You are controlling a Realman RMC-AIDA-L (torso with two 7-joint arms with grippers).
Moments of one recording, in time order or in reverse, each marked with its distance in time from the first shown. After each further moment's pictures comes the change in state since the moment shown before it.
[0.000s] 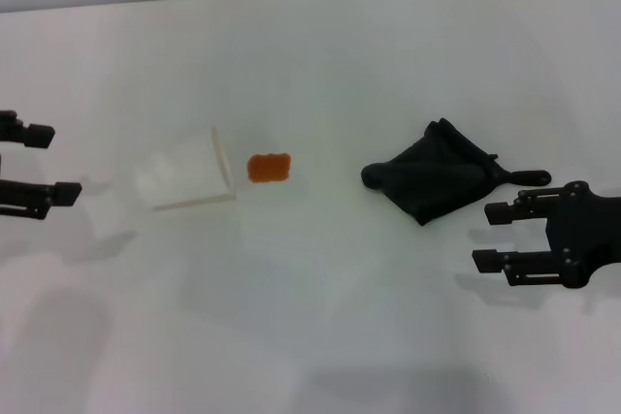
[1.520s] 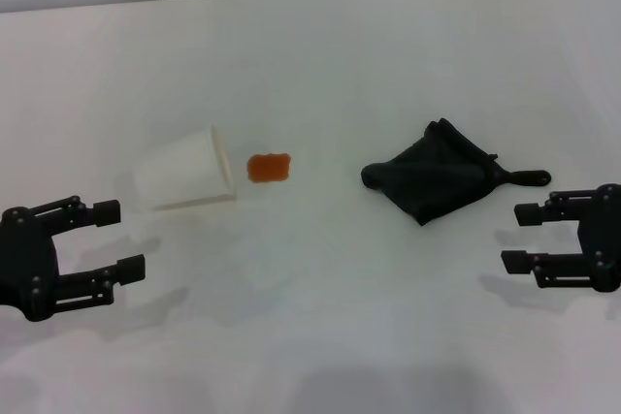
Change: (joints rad) left arm 0.362 0.000 -0.003 0.415 -0.332 0.005 0.064; right arm -0.046 0.000 0.063 -0.042 -0.009 -0.044 0.001
